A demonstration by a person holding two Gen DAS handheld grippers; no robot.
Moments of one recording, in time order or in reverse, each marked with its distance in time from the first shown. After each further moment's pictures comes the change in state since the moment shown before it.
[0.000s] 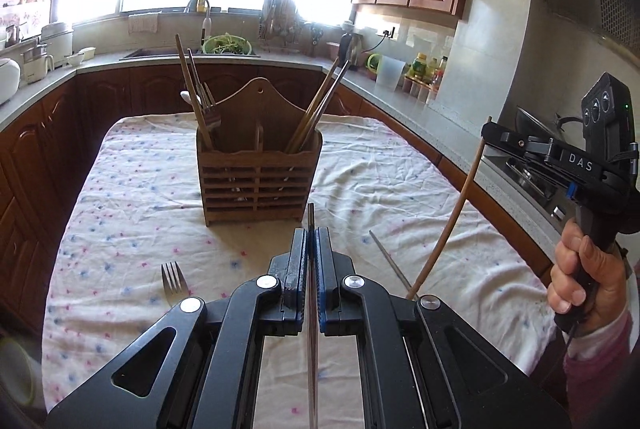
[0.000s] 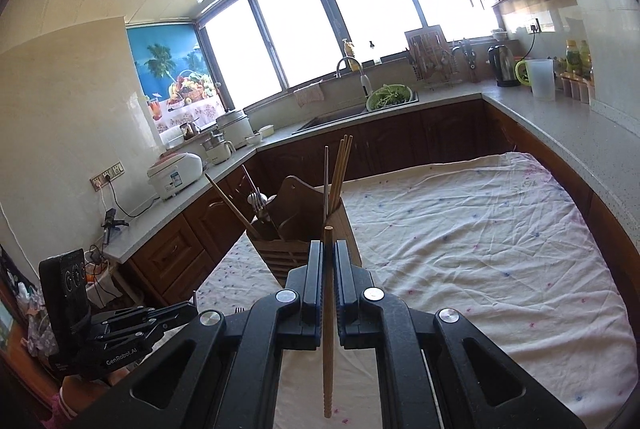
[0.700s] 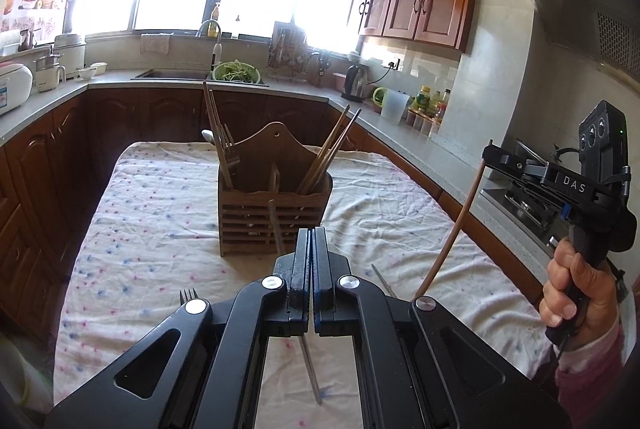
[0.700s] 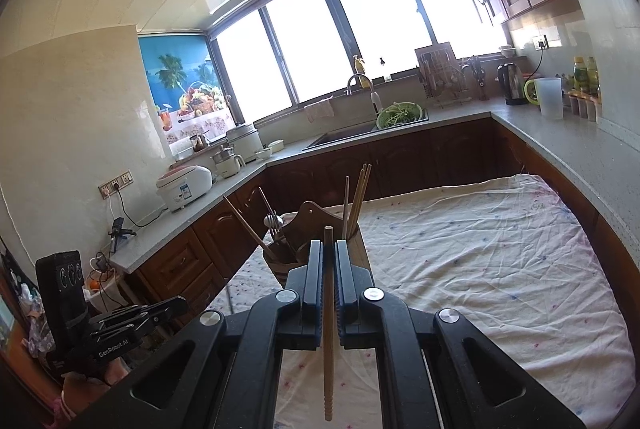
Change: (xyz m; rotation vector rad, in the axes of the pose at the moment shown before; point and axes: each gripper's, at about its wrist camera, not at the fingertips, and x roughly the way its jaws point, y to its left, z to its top) left arm -0.028 0.012 0.015 -0.030 -0.102 0.011; right arm -0.006 0.014 0.014 -0.022 -0.053 0.026
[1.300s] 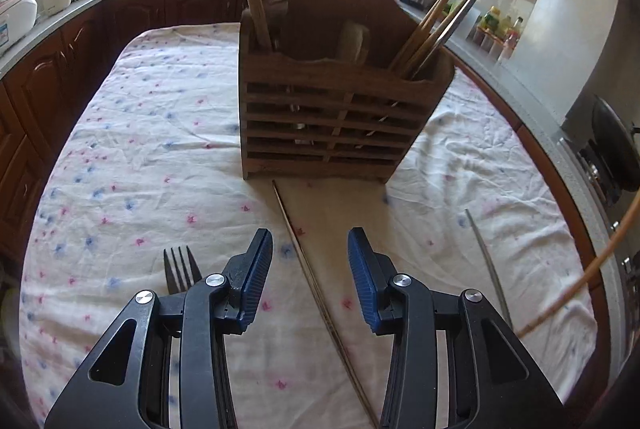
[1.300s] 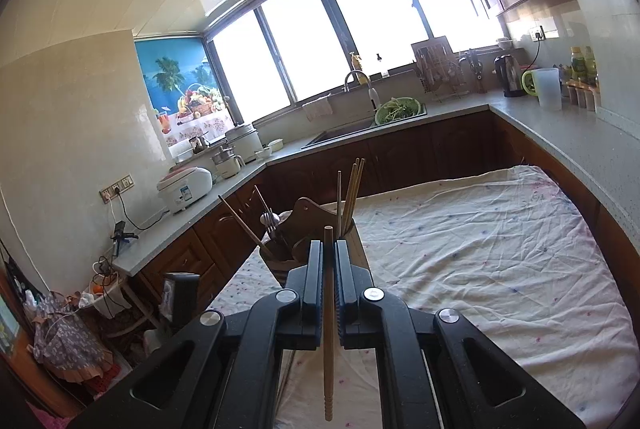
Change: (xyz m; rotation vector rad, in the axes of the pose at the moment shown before) left arm 0.162 0.049 -0.042 -0.082 0.389 0.168; right arm 0.001 -0.014 -0.003 0.034 0.008 0.009
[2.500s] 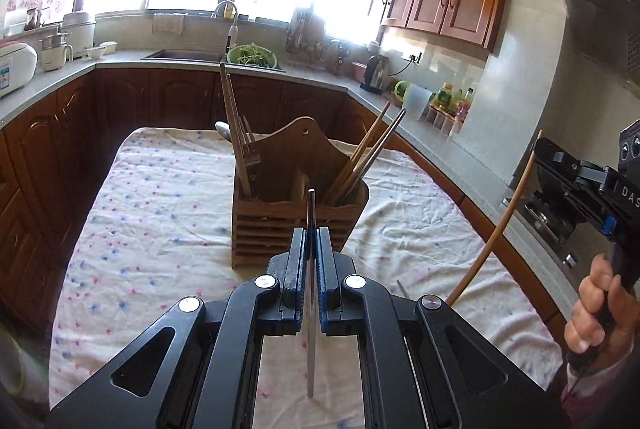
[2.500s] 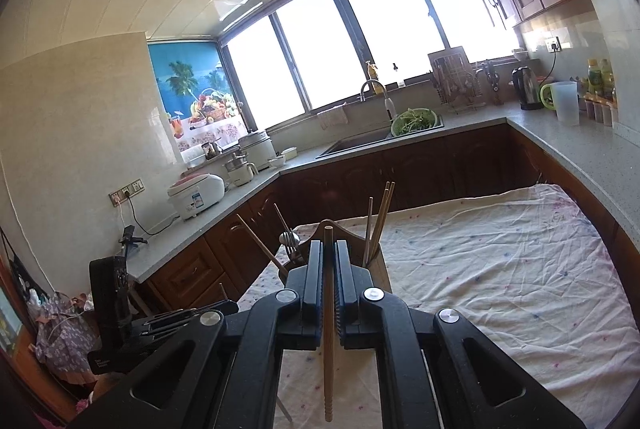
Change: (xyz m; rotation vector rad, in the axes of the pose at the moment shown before) left arm -0.131 -0.006 0.015 0.022 -0.331 -0.144; right arm 0.020 0.027 0.020 -0.034 -0.030 0.041
